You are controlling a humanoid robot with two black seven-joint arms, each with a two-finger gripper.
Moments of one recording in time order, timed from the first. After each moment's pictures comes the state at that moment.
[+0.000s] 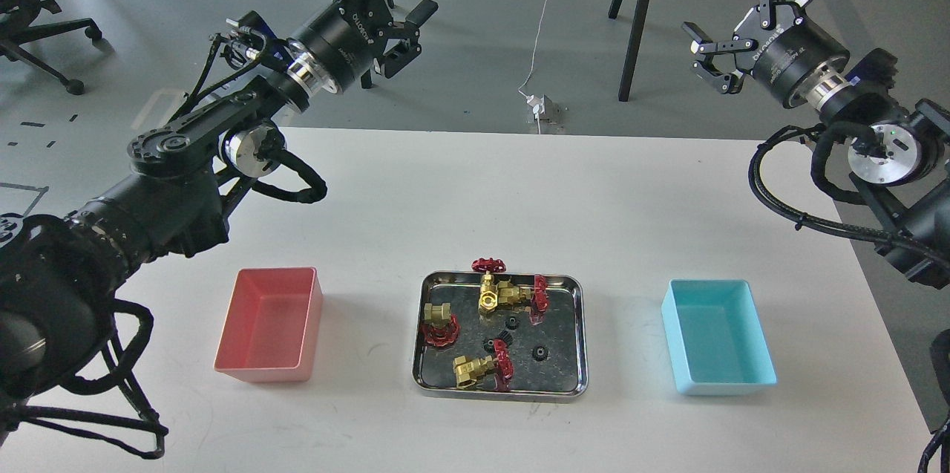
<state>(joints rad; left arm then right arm) -1.04 0.16 -0.41 -0.54 0.25 -0.49 -0.49 0.86 -0.43 0.81 0.69 -0.10 0.49 0.10</state>
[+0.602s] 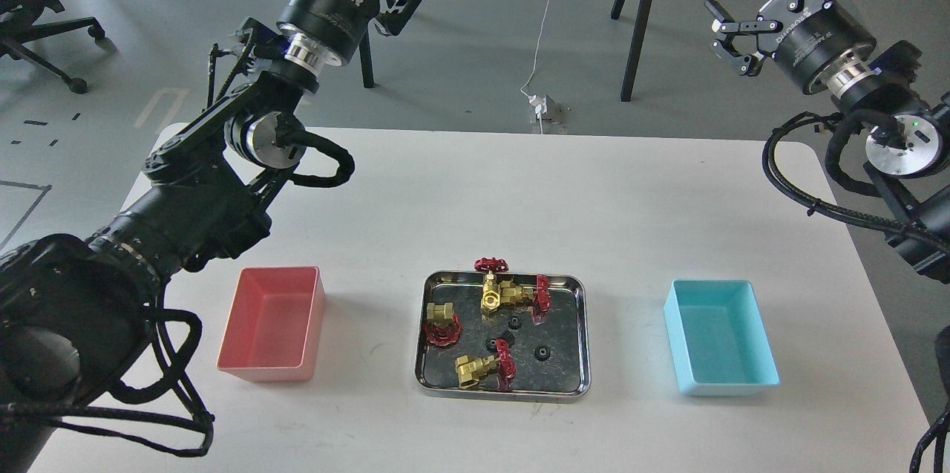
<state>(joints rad) -0.99 0.06 -0.75 -0.68 0.14 -0.49 -0.49 0.87 -0.44 0.88 0.69 -0.09 0.49 0.09</state>
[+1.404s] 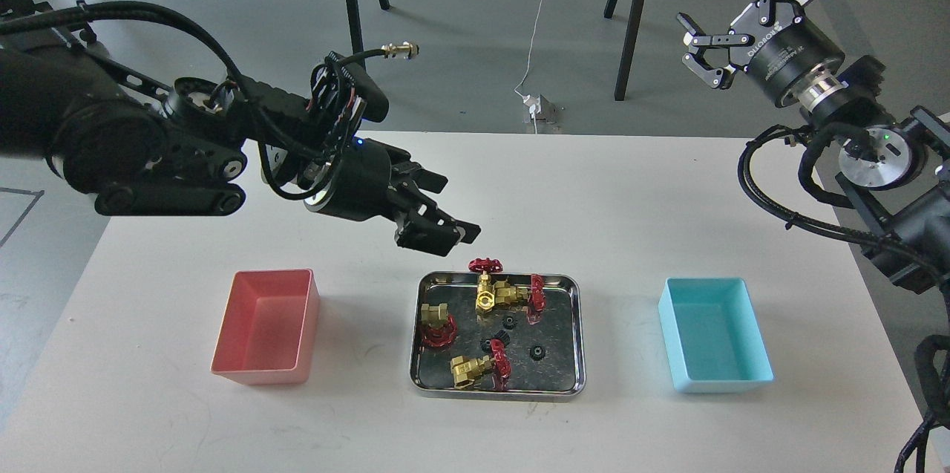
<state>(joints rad) -1.83 0.27 1.08 -1.41 1.00 0.27 -0.49 0.85 -0.39 0.89 0.74 -0.08 0.49 0.09</state>
